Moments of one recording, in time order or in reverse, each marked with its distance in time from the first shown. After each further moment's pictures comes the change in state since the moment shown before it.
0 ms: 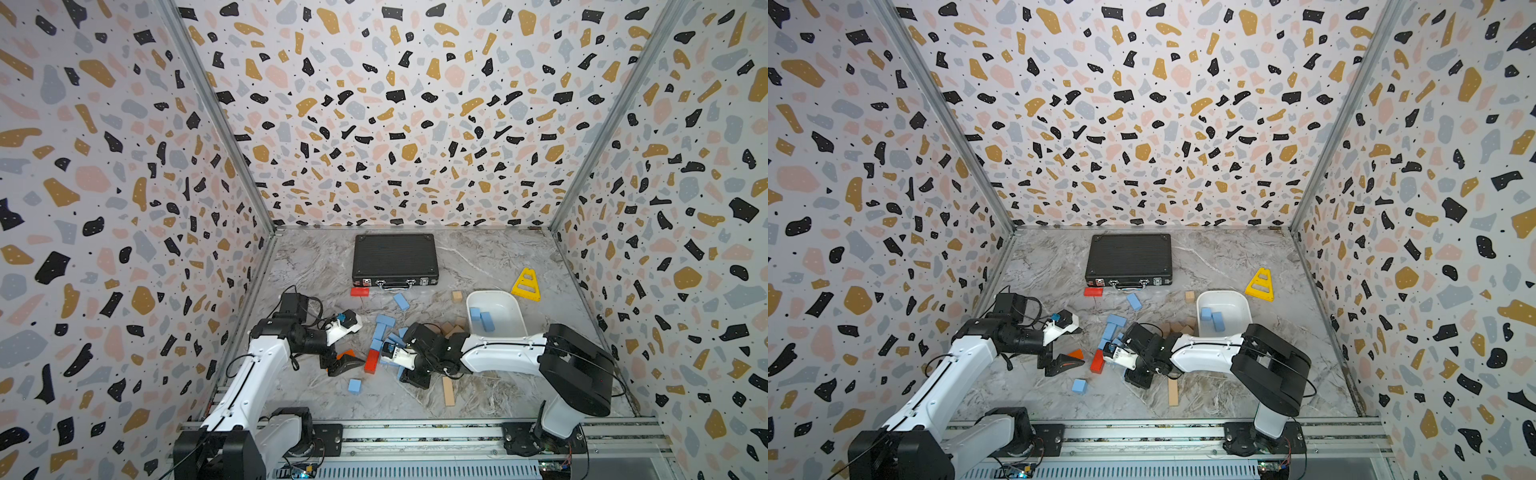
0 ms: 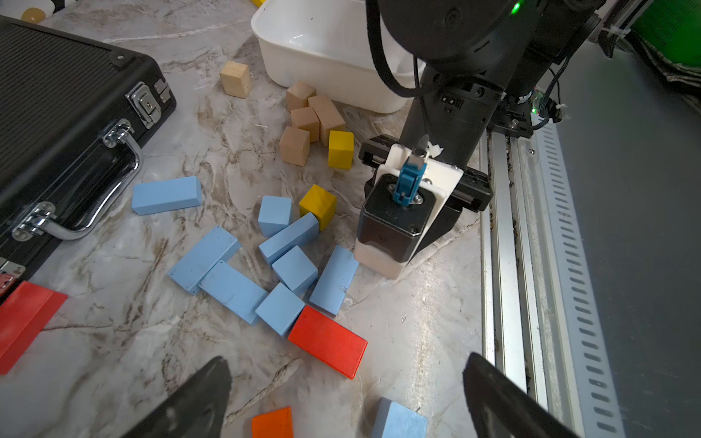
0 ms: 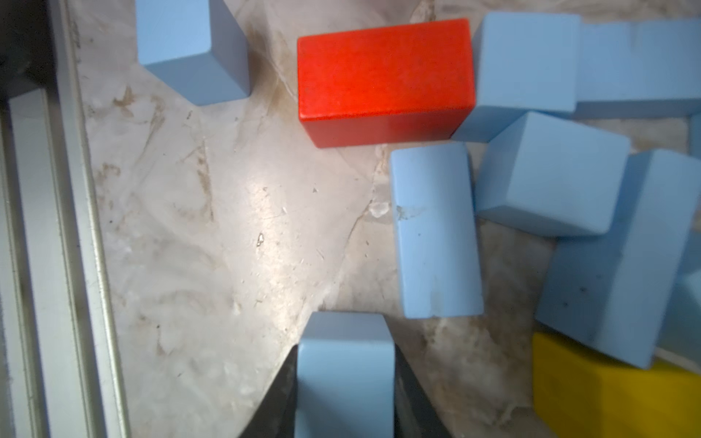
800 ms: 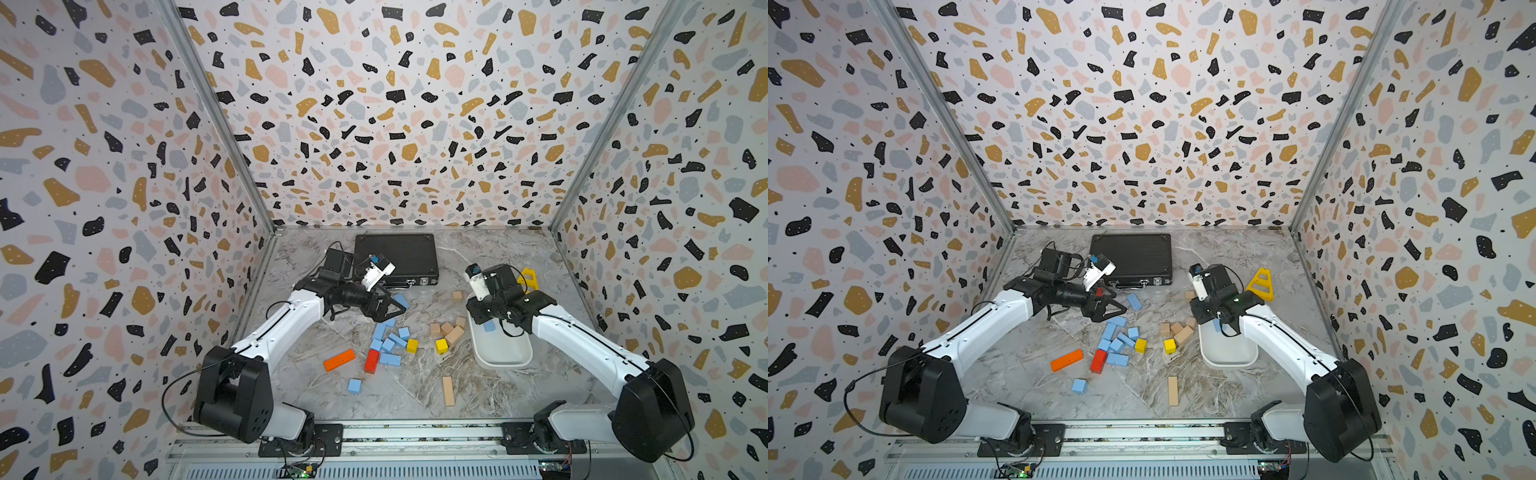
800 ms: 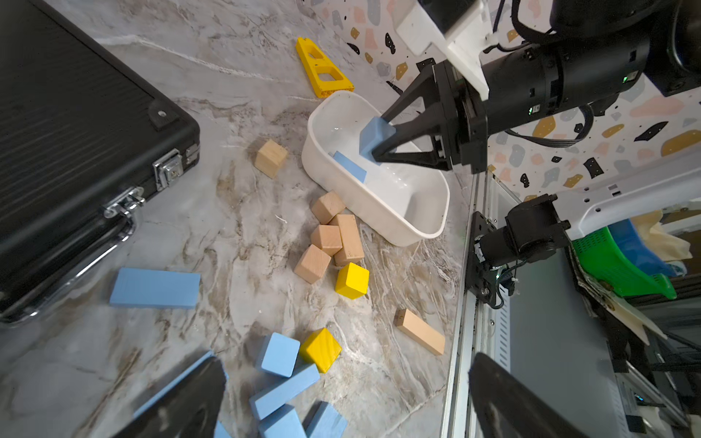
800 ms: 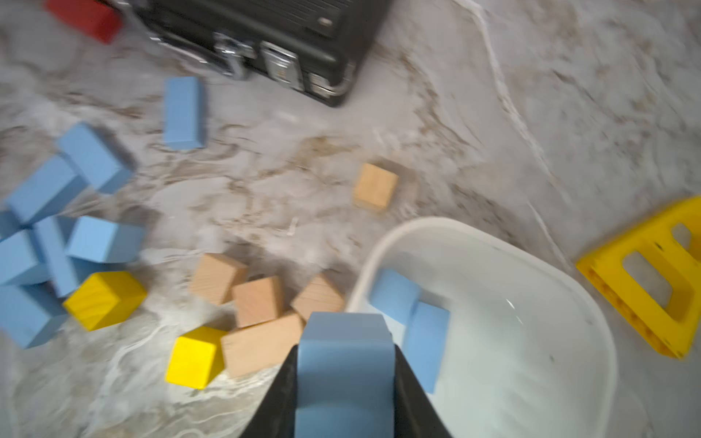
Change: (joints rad) left arm -0.334 0.367 0.322 0.468 -0.077 -0.964; right arm -0.661 -0.370 0.038 -0.322 0.237 0.192
